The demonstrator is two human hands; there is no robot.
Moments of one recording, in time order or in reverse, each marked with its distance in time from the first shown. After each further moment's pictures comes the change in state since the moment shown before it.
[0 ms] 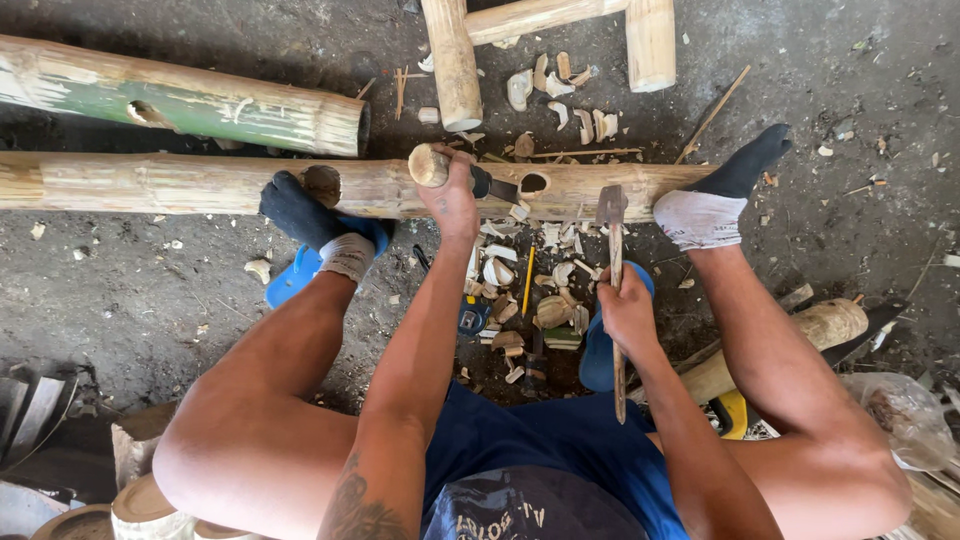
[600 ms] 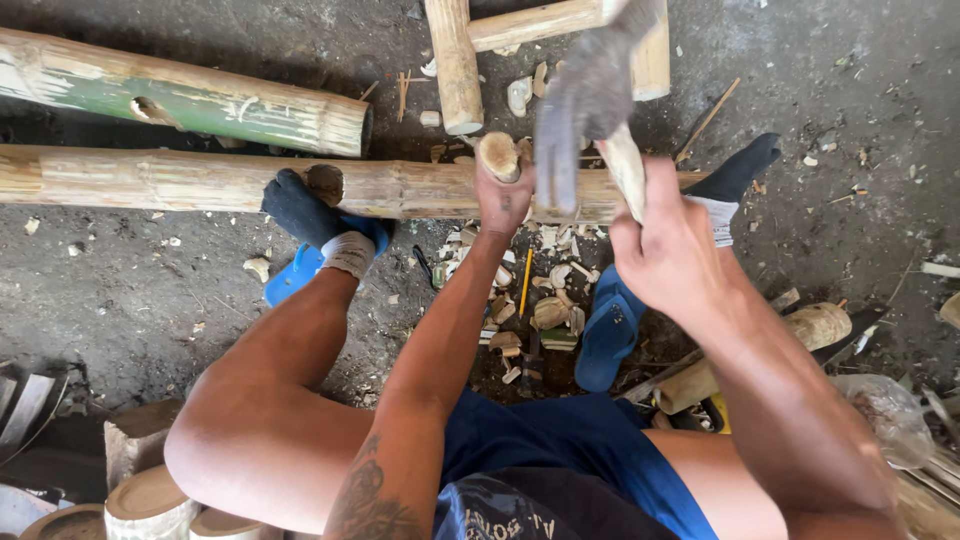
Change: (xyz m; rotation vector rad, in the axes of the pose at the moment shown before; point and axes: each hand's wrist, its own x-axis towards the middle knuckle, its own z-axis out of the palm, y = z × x) left_hand -0.032 -0.007 0.046 0.393 -0.301 0.070; right_hand 0.003 -0.173 -0.071 -0.365 0.009 -0.778
